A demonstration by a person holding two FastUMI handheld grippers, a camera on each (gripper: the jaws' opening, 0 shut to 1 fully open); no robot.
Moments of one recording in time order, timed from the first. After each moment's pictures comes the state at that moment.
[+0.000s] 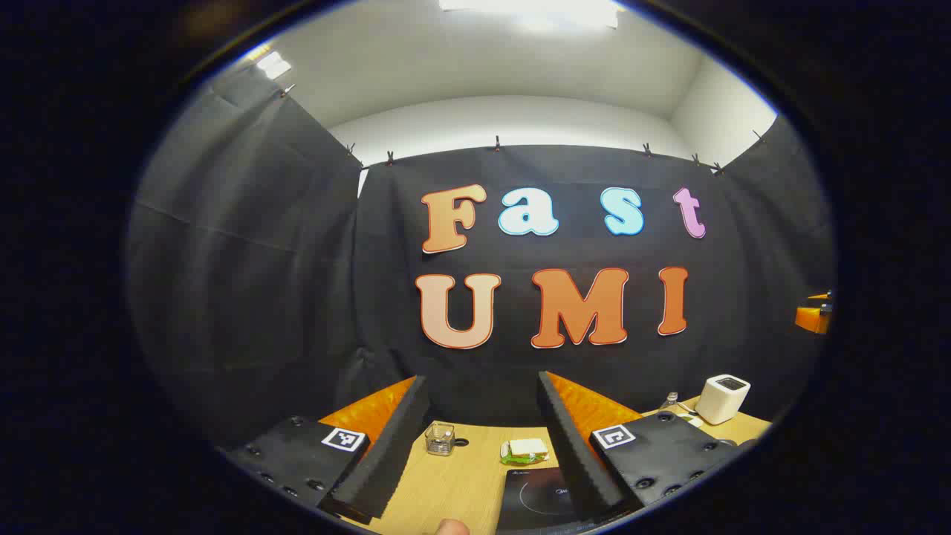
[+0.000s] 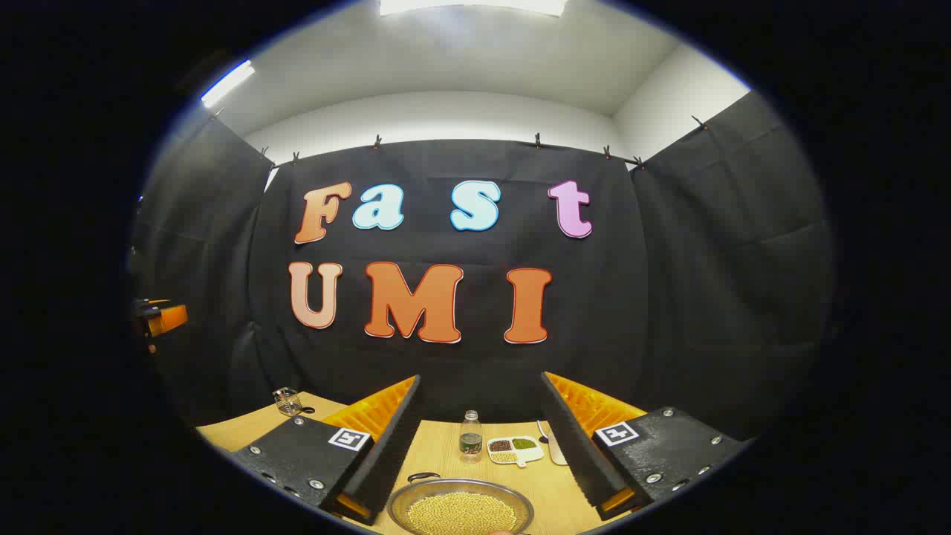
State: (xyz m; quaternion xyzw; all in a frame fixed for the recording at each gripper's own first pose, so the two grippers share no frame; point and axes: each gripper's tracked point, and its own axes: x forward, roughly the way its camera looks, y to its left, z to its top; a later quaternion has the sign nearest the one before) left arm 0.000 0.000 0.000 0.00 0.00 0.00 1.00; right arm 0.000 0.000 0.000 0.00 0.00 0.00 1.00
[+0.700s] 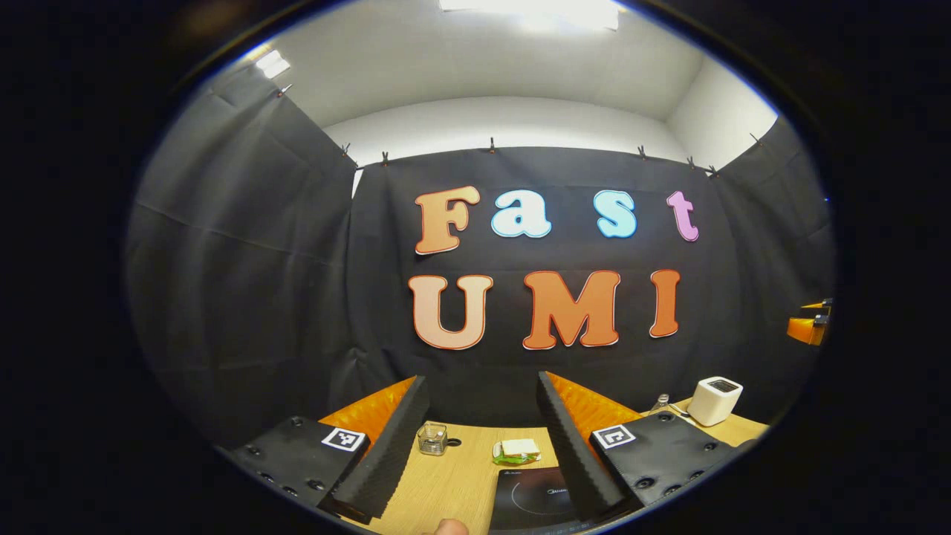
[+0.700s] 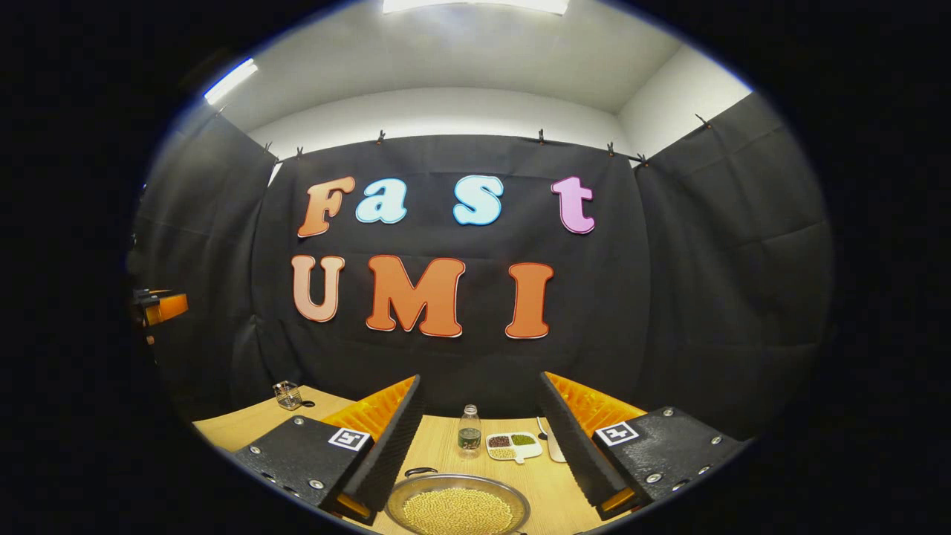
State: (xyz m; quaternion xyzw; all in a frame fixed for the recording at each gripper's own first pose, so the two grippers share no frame) left arm -0.008 -0.009 0.006 0.00 0.00 -0.01 1.00; right arm -0.004 -0.003 -0.009 -0.01 0.01 0.01 1.00
